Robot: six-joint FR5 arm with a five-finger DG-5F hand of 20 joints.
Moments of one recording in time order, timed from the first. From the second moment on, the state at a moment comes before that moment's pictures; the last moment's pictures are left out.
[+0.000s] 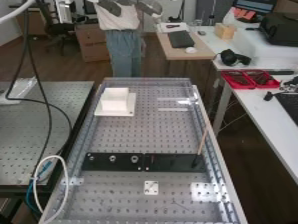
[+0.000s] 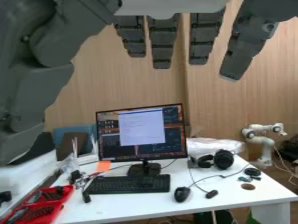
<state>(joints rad) 1.57 -1.55 -1.66 -3.07 -1.53 -0.69</state>
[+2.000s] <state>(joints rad) 1.63 -1.73 -2.21 -2.48 -0.97 -0.61</state>
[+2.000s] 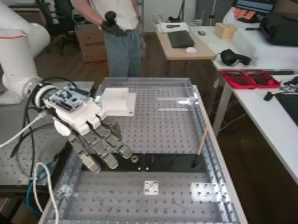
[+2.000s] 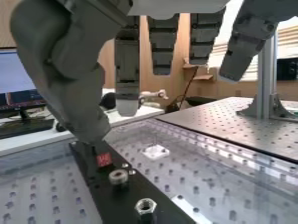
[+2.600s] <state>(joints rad) 1.57 -1.80 -2.25 -2.36 -1.08 -0.66</state>
